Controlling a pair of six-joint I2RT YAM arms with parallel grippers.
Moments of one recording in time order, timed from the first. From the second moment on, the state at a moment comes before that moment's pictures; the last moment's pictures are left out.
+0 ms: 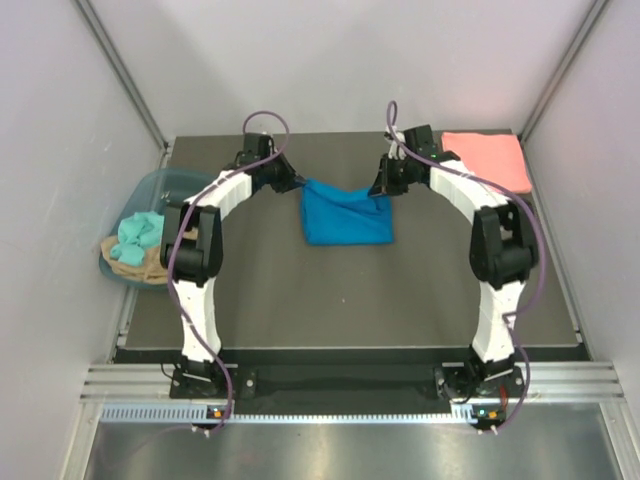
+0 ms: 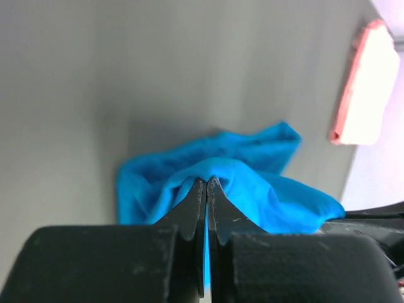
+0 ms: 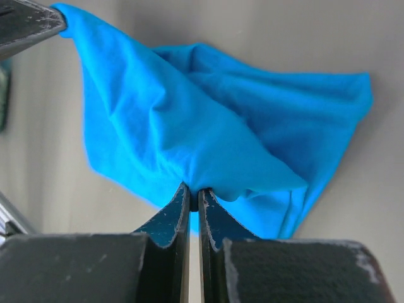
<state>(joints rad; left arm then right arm) -0.22 2.06 1.60 -0.21 0.36 -0.81 0.29 1.97 1.63 -0.51 -0.45 0.27</state>
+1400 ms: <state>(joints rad) -0.25 2.05 1.36 -0.08 0.56 -0.58 0.27 1.86 1.16 -0.15 -0.48 0.27</state>
